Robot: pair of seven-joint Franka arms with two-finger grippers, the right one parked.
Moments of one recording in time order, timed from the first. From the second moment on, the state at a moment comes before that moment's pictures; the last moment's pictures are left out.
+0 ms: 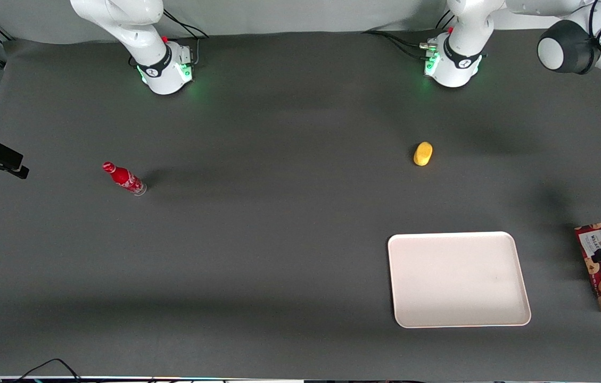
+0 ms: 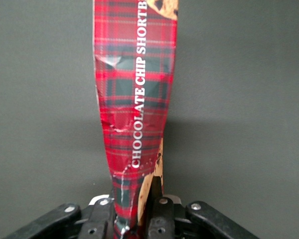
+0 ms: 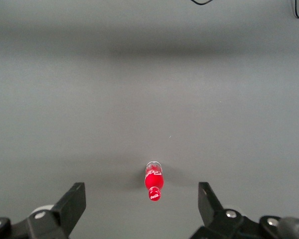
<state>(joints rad) 0.23 0.89 0.28 -1.32 -0.34 2.22 0.54</state>
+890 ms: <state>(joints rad) 0.22 0.53 0.28 -1.18 -0.23 1.66 0.51</state>
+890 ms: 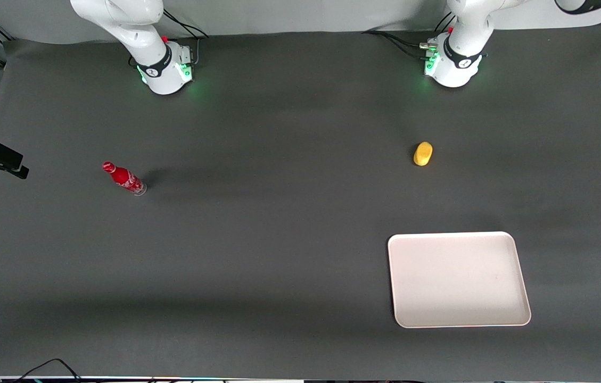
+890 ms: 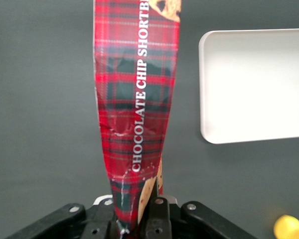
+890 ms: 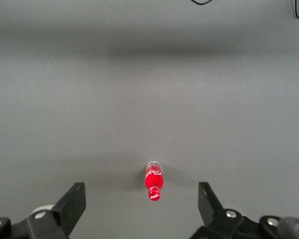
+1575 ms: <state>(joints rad) 0.10 0.49 0.05 -1.07 -0.07 1.53 0.10</state>
